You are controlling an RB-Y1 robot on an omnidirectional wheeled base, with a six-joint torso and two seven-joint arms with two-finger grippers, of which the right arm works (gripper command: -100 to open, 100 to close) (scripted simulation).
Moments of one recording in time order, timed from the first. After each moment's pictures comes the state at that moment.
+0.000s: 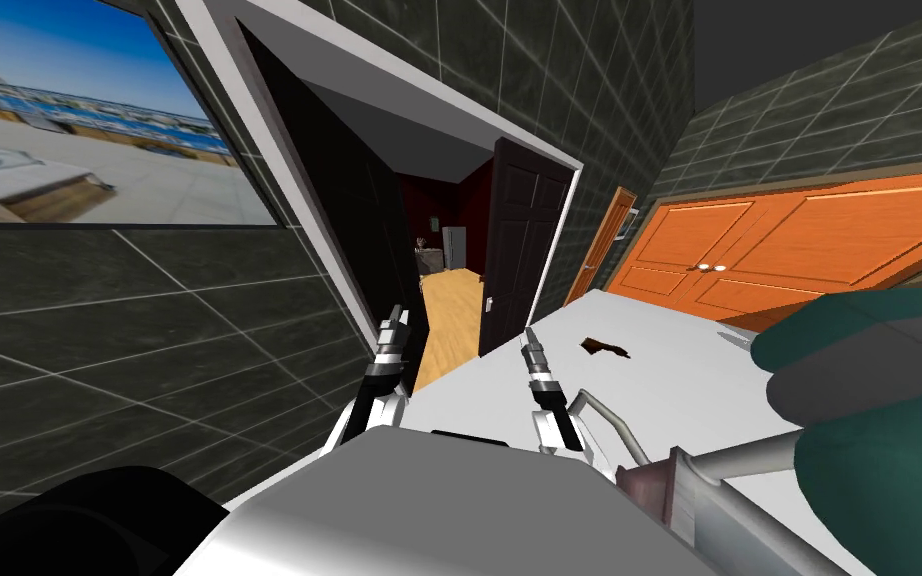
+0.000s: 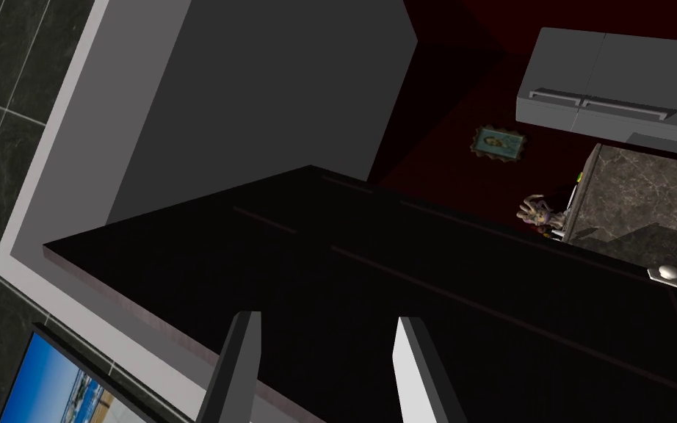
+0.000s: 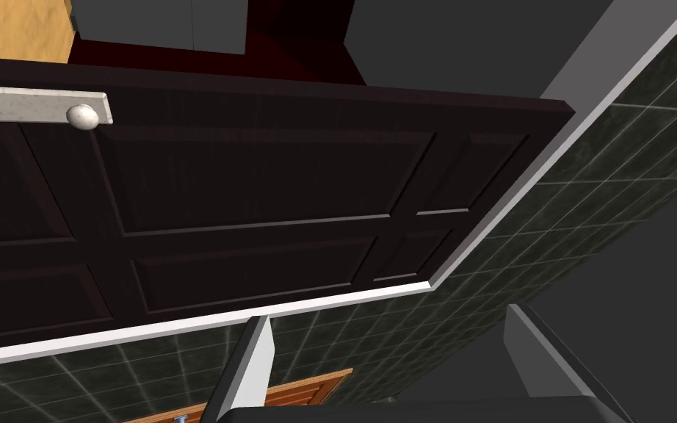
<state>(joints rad) 0.21 -0.10 0.04 -1.59 0.13 -0.59 -0.08</state>
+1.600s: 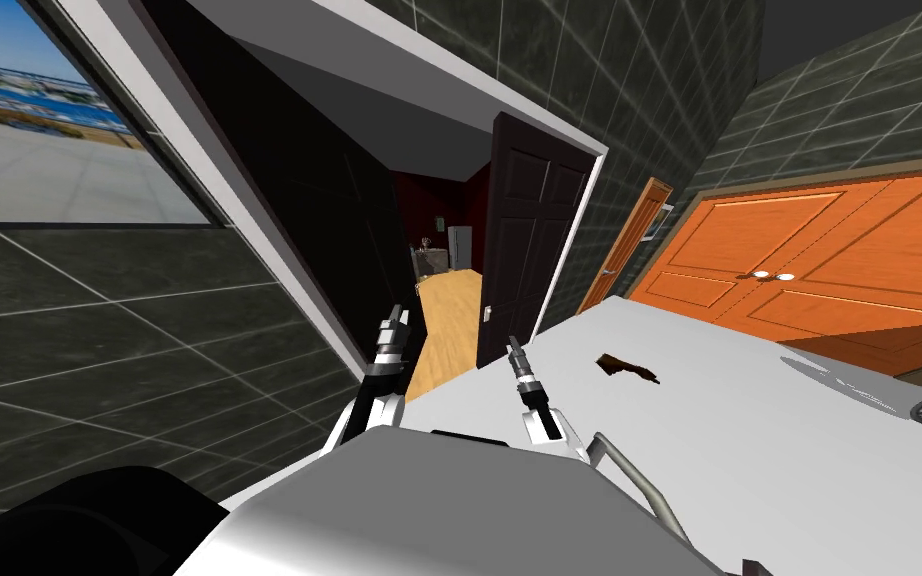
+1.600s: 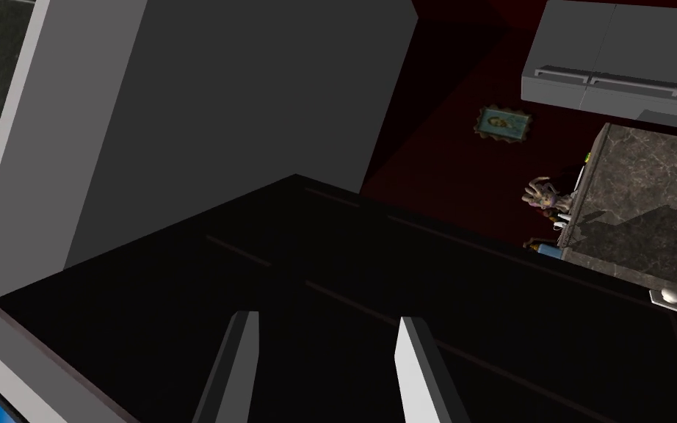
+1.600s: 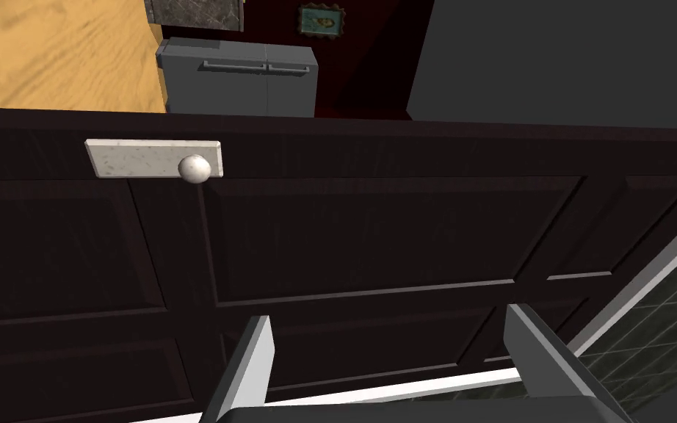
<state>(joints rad) 0.06 -0.10 0.08 -1.21 0.19 -0.69 -0.15</state>
